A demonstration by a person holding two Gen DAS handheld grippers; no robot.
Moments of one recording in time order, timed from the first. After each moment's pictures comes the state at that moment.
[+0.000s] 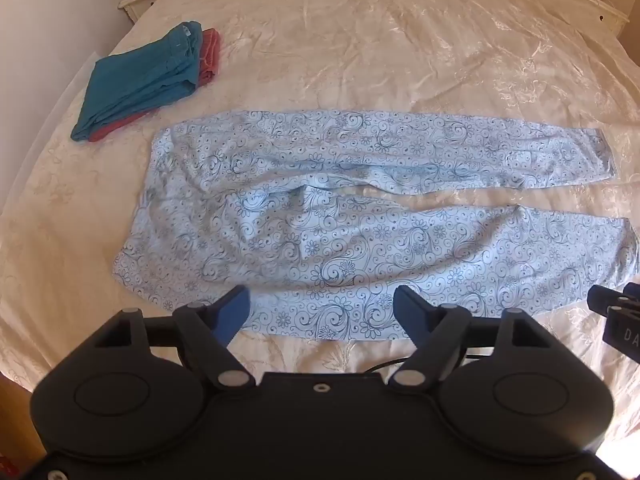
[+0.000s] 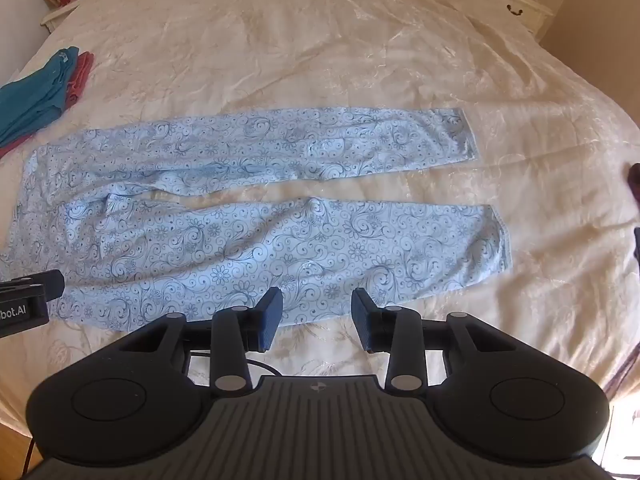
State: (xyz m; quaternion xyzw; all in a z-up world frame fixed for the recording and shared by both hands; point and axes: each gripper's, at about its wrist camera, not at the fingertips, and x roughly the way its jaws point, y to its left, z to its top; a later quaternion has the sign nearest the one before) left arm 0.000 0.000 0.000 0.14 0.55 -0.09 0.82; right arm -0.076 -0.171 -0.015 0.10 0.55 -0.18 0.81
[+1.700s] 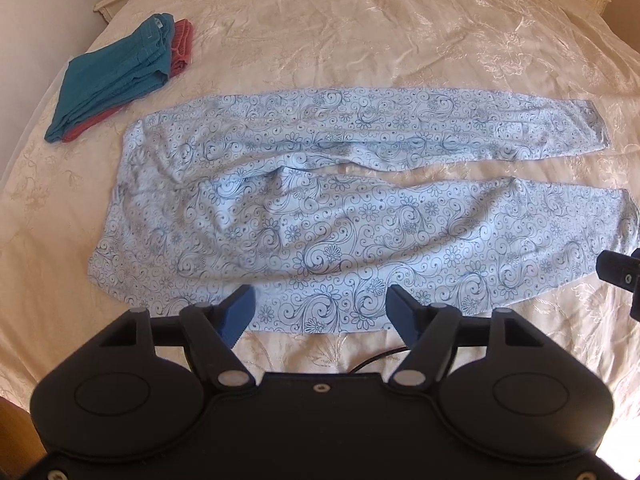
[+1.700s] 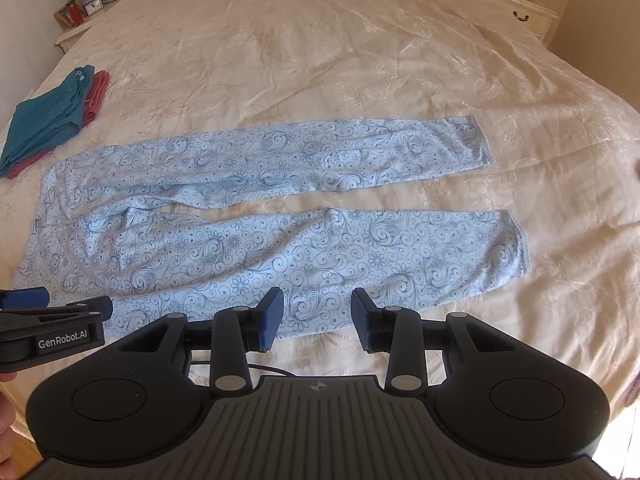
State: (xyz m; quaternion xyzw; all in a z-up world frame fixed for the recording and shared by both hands) left arm -0.007 -0.003 -0.032 0.15 0.55 -0.13 0.81; right arm -0.090 -0.166 -0.017 0.13 0.52 -0.17 0.83
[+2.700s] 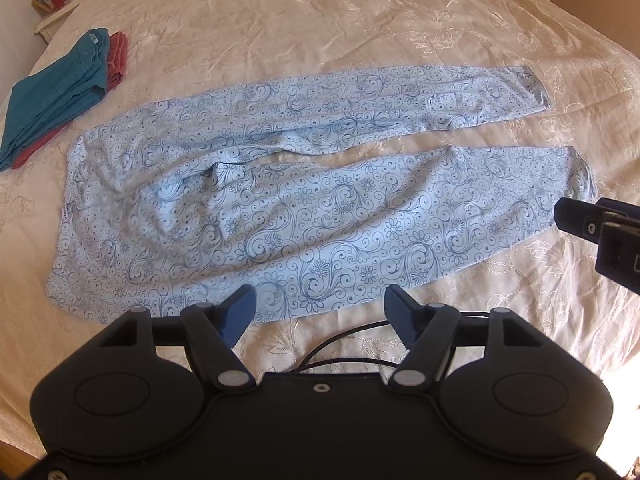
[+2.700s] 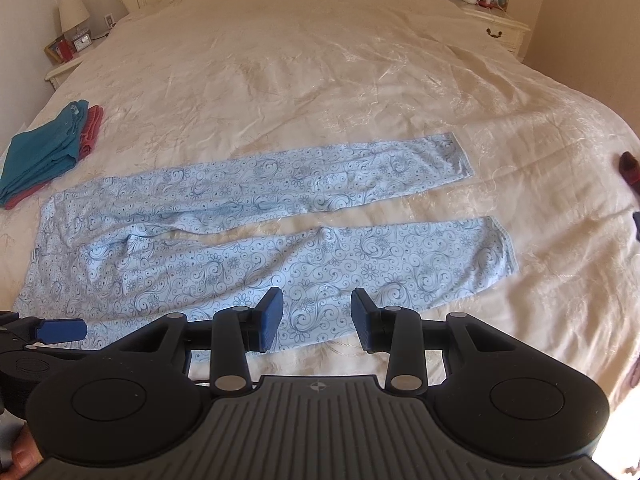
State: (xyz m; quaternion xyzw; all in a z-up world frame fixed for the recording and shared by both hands) left arm -0.021 -0.015 -0.033 0.17 0.56 -0.22 0.78; right arm -0.111 -0.159 -0.007 0.13 0.48 -0.20 0.85
